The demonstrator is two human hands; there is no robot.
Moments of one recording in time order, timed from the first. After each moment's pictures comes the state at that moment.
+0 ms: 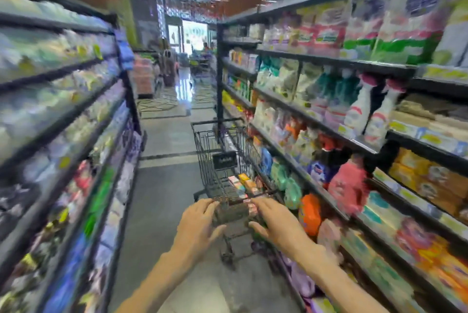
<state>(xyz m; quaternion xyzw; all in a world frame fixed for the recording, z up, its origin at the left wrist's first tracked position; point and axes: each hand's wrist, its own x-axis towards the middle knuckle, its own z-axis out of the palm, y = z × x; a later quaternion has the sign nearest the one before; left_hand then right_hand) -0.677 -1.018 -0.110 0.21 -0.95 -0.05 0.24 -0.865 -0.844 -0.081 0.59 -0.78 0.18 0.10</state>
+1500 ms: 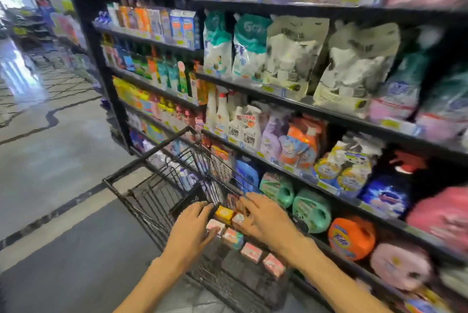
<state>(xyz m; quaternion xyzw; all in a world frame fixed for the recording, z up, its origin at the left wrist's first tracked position) -1.158 -1.646 -0.165 -0.09 -0.99 -0.09 0.11 -1.233 -1.407 -0.162 0.37 -0.92 0.08 0.08</state>
